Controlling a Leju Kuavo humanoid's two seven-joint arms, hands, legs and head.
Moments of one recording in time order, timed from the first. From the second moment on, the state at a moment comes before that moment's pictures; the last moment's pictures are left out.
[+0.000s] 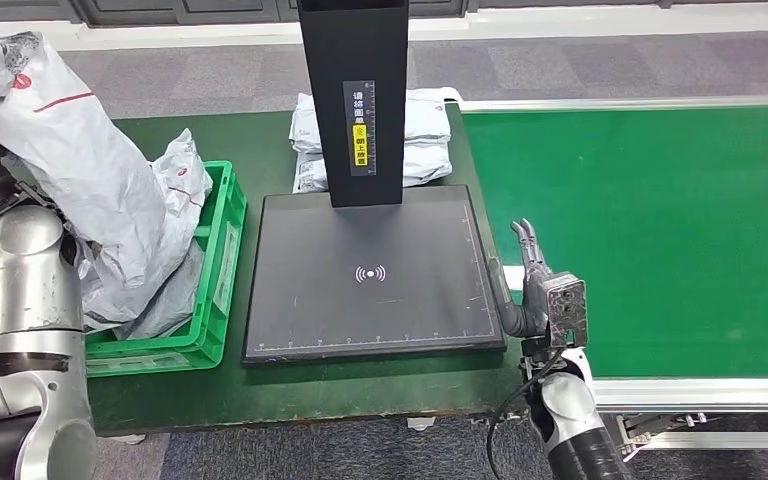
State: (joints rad) left arm -0.75 0.14 0.11 -1.05 -0.43 0.69 -0.44; right arm -0.22 0.05 0.21 -1.22 0.05 -0.07 -0.38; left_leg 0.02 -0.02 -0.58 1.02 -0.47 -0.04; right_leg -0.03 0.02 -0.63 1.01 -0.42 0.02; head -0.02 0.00
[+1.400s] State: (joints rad) left arm -0.70 0.23 0.14 -0.46 -0.66 0.61 -0.30; right arm -0.14 -0.06 0.21 -1.32 0.01 -0.01 -0.34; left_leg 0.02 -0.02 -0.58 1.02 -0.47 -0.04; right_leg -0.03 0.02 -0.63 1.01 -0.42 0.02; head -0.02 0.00
